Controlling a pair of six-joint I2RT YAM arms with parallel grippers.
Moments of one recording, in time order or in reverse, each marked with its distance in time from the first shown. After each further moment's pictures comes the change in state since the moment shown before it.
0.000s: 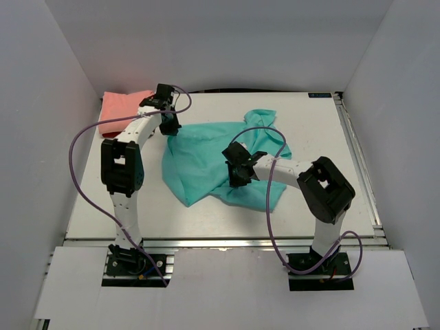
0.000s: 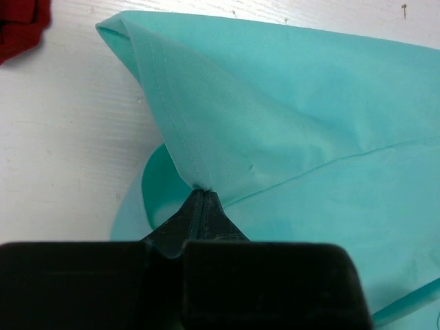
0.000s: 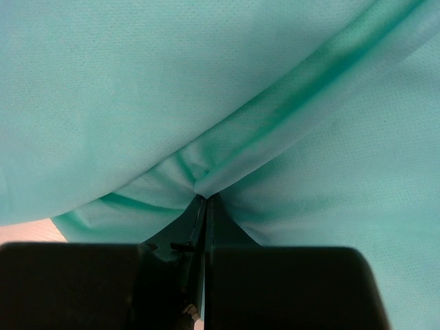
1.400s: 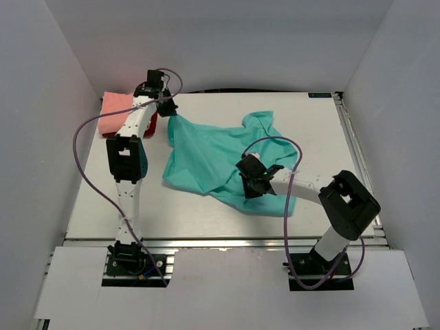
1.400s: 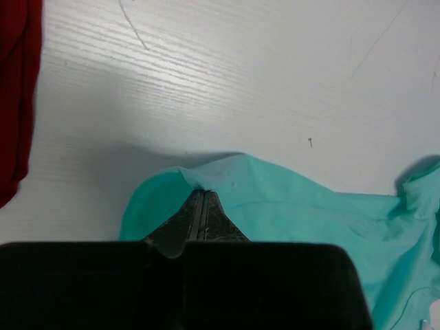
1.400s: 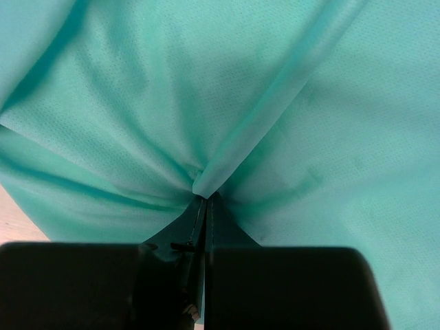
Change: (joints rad) left arm 0.095 0.278 0.461 -0.027 0.159 -0.054; right arm 0.002 -0.212 -0.264 0.037 0.075 -0.074
